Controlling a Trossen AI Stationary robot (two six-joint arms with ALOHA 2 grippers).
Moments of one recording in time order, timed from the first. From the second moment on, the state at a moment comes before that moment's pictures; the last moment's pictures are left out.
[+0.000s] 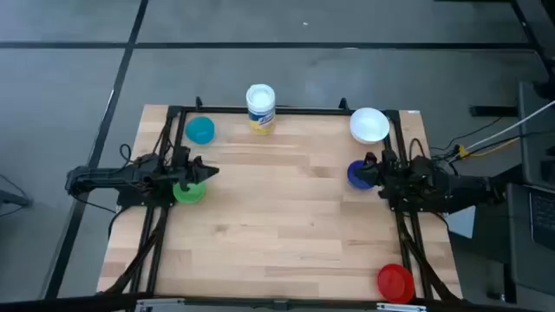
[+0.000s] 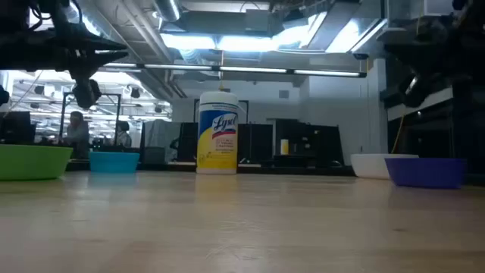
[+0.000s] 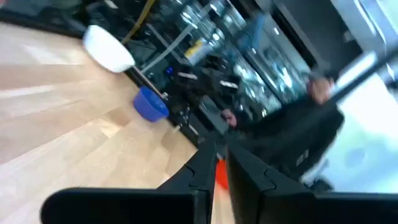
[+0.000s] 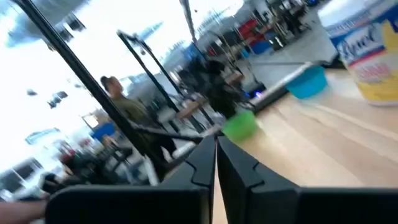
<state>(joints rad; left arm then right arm) 0.05 0.00 0.01 0.10 -0.09 -0.91 -0.04 0.00 0.02 0.16 -0.03 0.68</state>
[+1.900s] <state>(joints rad) 0.15 0.96 1.44 -1.35 -0.90 -0.34 -0.04 0.79 1.38 -0.81 -0.12 0.48</state>
